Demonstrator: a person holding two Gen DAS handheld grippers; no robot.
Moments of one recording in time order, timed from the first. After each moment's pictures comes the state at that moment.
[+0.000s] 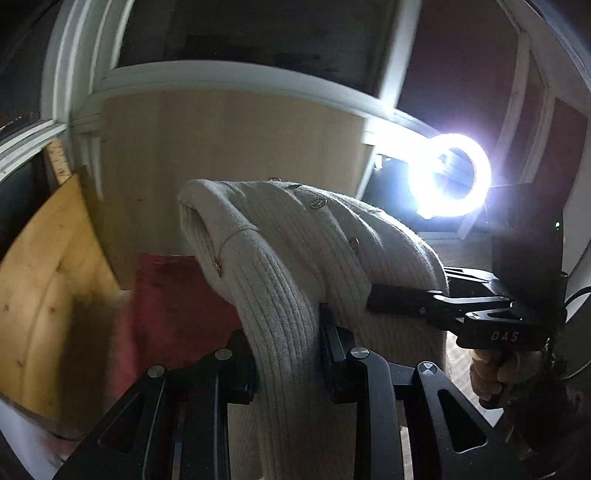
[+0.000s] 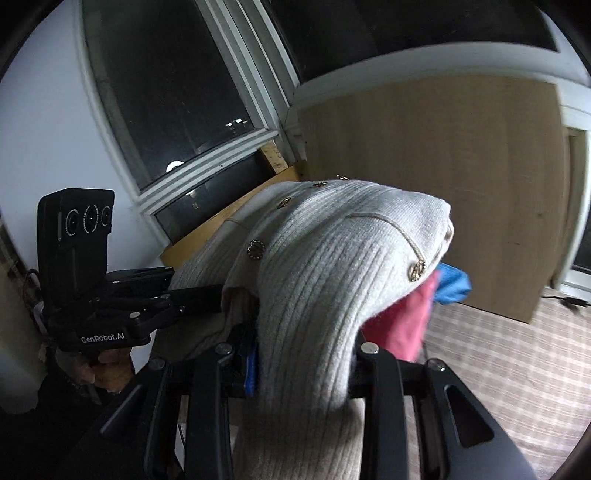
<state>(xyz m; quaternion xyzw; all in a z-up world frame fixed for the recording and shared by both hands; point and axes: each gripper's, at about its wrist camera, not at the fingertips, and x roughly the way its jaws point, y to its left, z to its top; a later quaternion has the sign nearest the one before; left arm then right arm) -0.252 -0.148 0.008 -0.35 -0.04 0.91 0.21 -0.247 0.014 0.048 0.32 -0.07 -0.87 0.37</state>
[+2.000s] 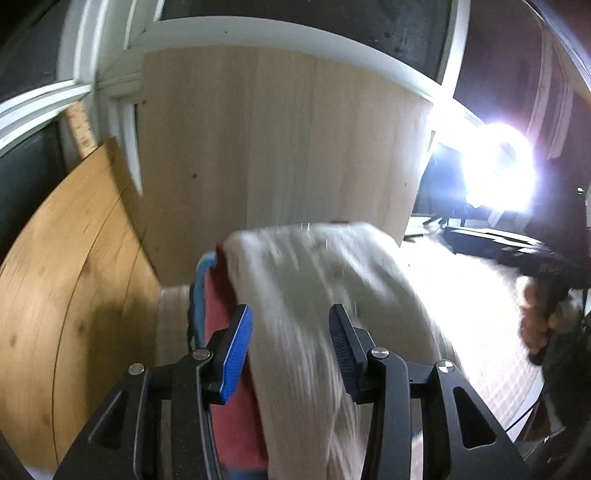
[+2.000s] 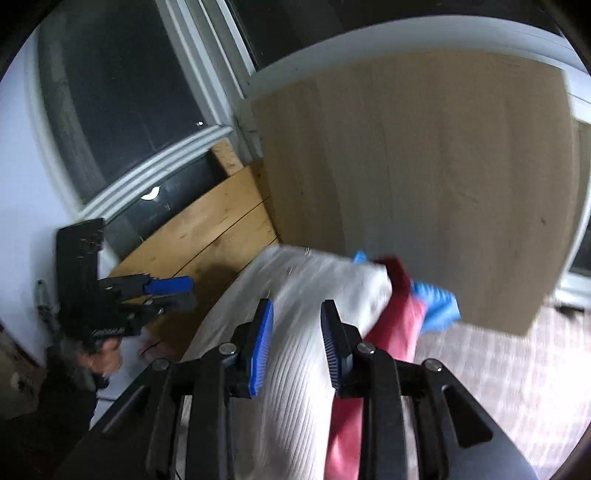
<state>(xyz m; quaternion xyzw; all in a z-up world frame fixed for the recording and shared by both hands) -0.320 -0.211 -0.032 -0.38 -0.01 0.90 0.20 -0.330 0.008 0.019 0.34 -0.06 -0.89 0.31</state>
